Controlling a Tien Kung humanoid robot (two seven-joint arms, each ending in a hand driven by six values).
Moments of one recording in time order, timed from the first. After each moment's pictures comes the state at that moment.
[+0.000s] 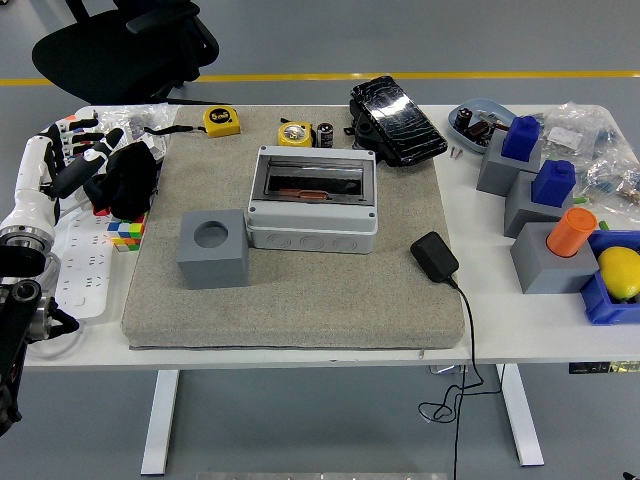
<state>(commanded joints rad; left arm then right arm) -0.22 0.14 -1.54 -1.33 1.48 0.20 0.07 0.14 -0.36 0.26 0.31 0.14 -0.10 -0.02</state>
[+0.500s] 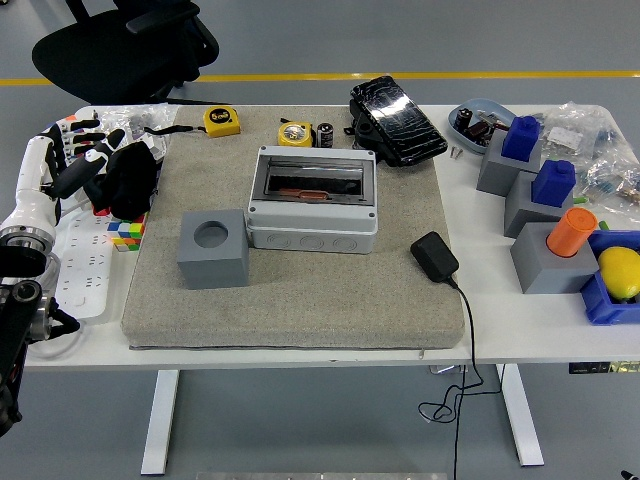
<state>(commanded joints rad) -0.22 0.14 -1.54 -1.33 1.48 0.20 0.06 0.14 -0.36 0.26 0.31 0.14 -0.10 -0.02</state>
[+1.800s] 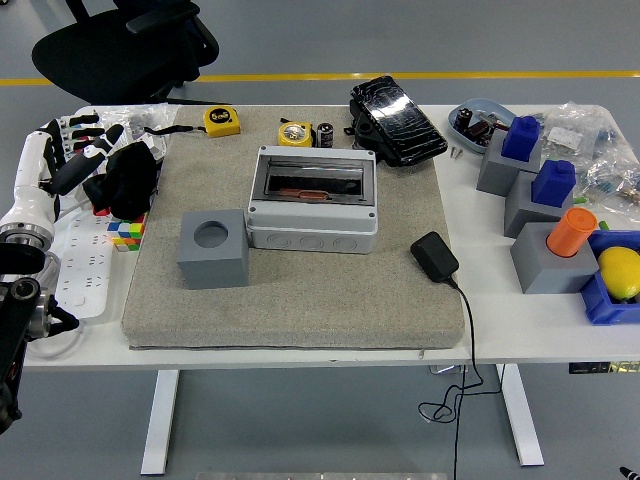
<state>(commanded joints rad) -0.22 0.14 -1.54 -1.34 1.48 0.20 0.06 0.16 -0.36 0.24 0.31 0.14 -0.10 -0.02</state>
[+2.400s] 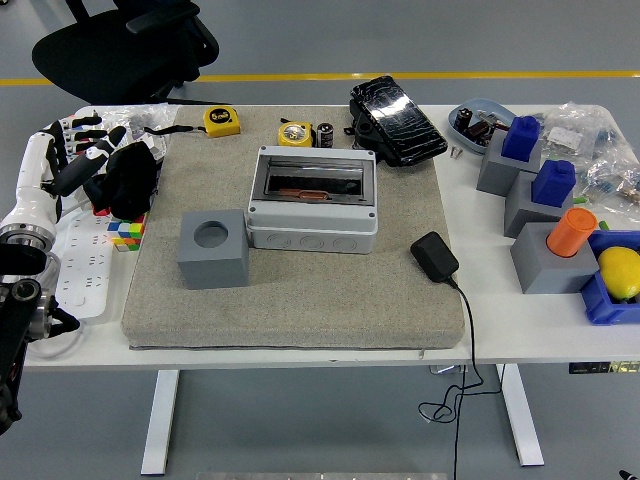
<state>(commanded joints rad) -0.22 0.14 -1.54 -1.34 1.48 0.20 0.06 0.15 -0.36 0.25 0.31 0.14 -0.10 -0.02</state>
